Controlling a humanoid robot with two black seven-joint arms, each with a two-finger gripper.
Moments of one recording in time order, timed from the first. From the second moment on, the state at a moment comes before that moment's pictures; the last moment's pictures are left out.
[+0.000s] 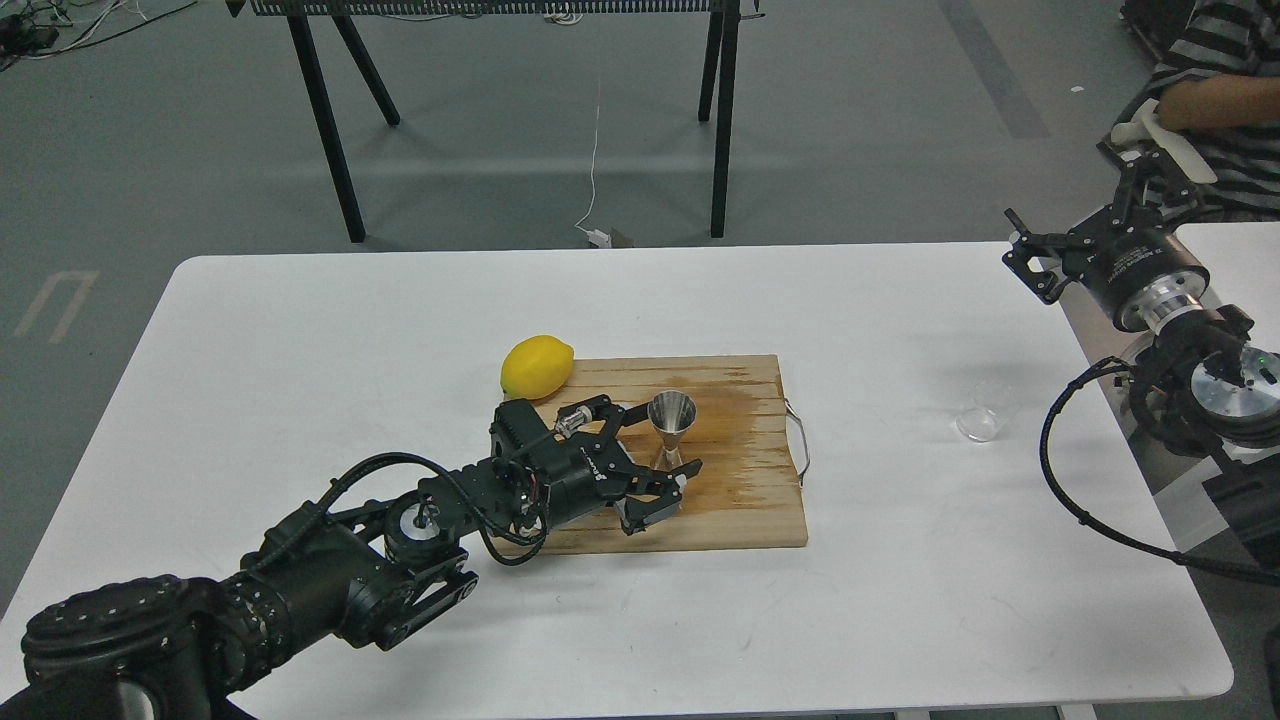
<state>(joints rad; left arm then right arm) -0.66 -0.04 -0.28 -0.53 2.18 0.49 -0.40 0.63 -0.44 1.06 0.71 0.11 0.35 -0.03</state>
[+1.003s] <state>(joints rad) -0.65 -0.02 -0.28 -0.56 2.18 0.49 -0.41 0.63 -0.44 1.06 0.71 0.11 0.35 -0.03</state>
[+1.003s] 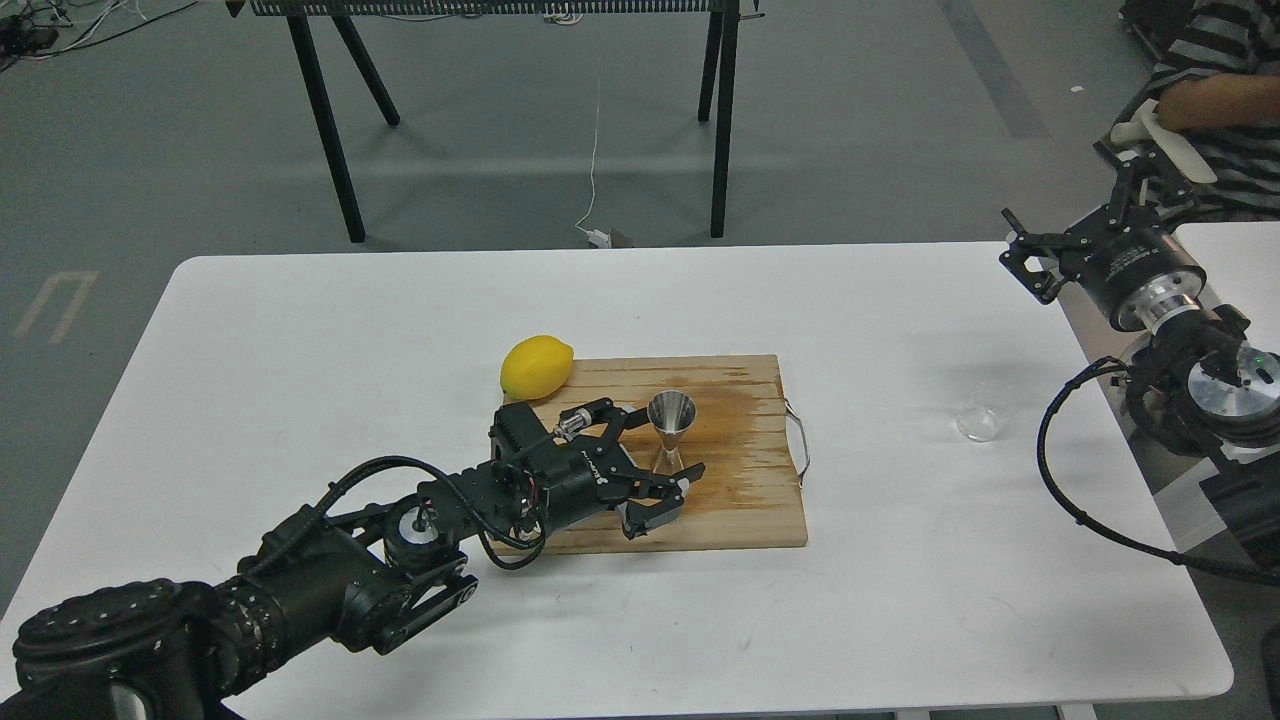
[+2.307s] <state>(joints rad) -0.58 0.61 -0.55 -0.99 1.42 0.34 -0.45 0.63 -0.43 1.07 0.71 0.11 0.36 -0.02</state>
